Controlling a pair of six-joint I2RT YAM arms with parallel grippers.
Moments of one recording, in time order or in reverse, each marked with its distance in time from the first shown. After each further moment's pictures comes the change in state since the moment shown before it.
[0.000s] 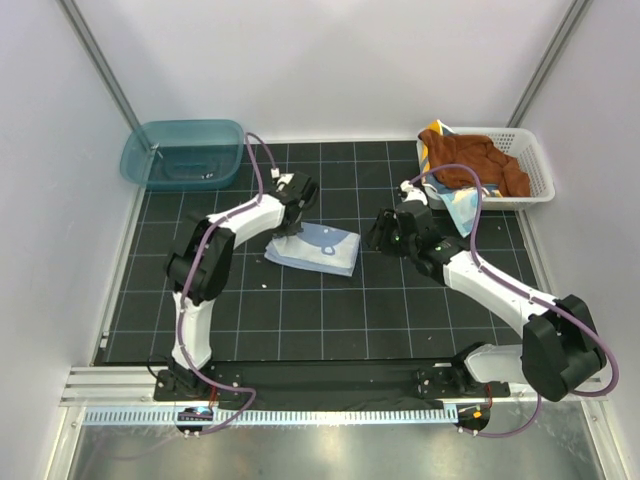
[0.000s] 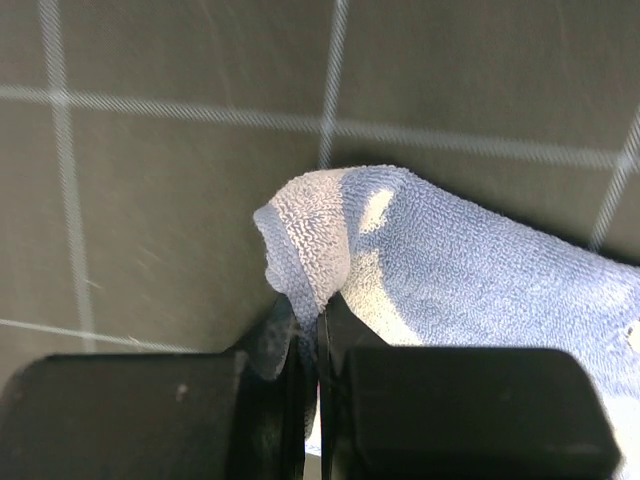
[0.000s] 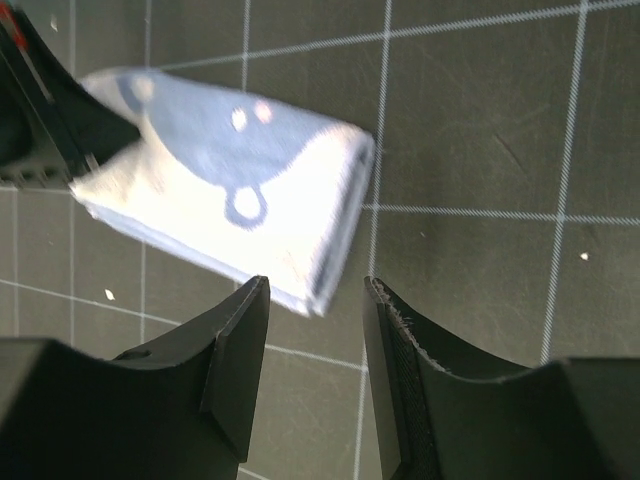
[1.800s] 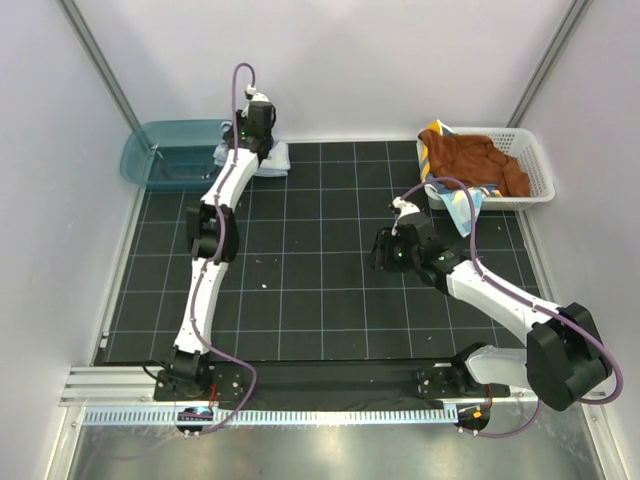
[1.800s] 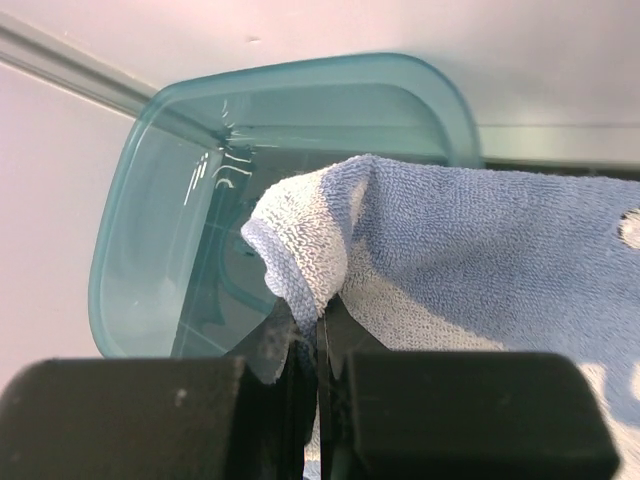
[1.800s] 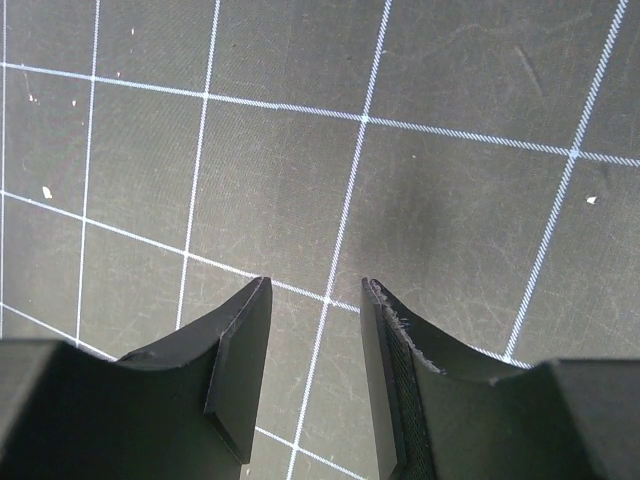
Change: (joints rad) left arm 0.298 0.655 1.130 0.176 -0.438 0.887; right arm 0.000 -0.051 -0.089 -0.069 -0.111 -0.143
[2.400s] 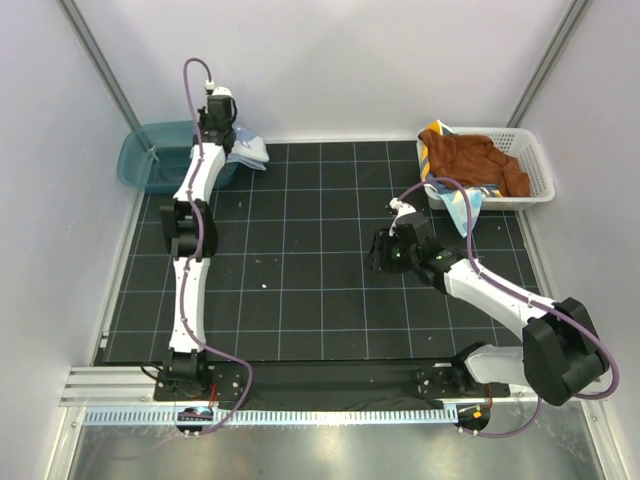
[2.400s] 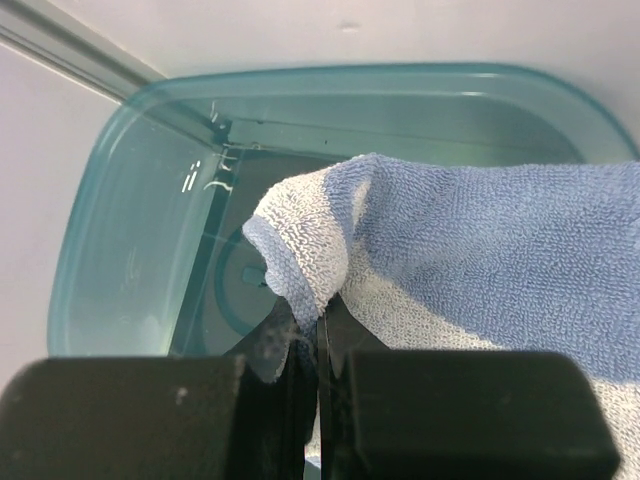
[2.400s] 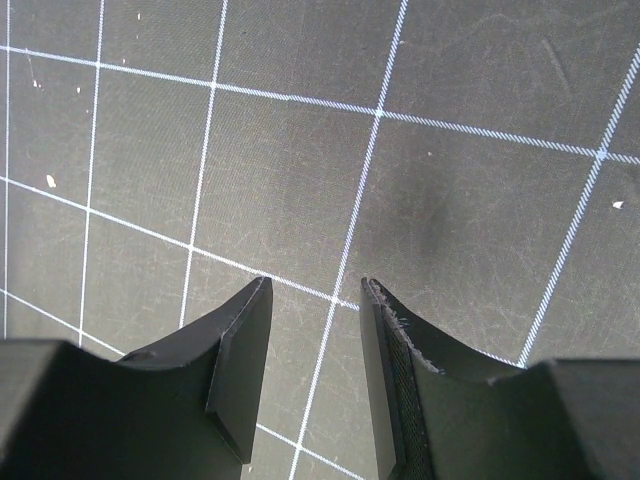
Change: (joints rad) left arm 0.167 -0.071 -0.056 -0.014 0.222 -0.095; right arm 0.000 0.028 -0.001 0.019 -0.035 -0.005
